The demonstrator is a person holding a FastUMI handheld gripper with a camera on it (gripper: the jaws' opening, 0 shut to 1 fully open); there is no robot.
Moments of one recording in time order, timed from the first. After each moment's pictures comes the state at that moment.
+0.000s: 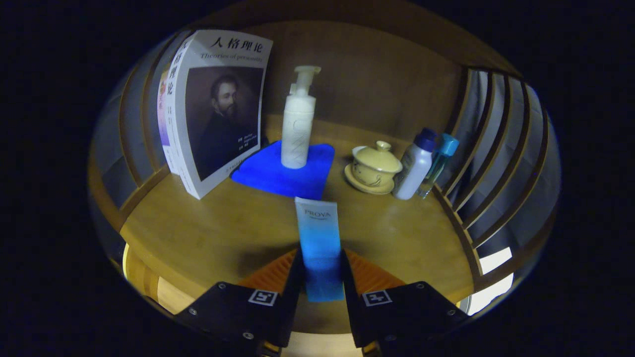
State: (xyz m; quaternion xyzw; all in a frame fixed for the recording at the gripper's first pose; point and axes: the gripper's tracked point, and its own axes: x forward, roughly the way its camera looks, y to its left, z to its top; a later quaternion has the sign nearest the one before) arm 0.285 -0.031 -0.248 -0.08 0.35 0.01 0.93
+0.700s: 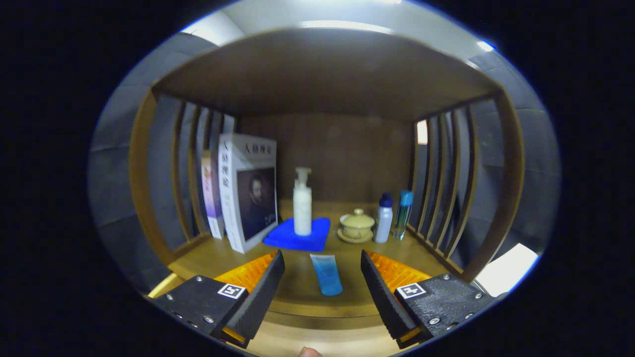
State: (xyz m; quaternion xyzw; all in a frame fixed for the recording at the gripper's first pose) arm 0.206 -0.016 -0.110 0.01 0.08 0.02 1.00
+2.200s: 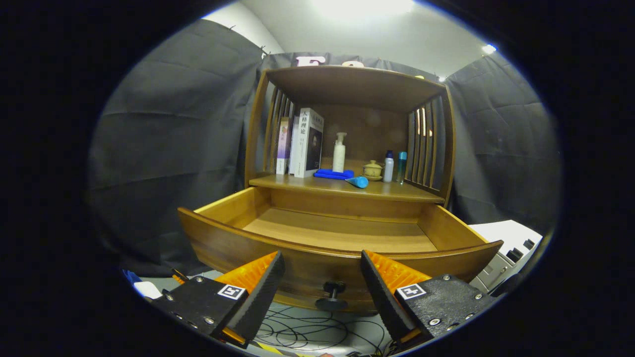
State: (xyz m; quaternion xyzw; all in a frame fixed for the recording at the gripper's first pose) arm -0.071 0.039 -0.234 -0.03 0.13 0.05 0.99
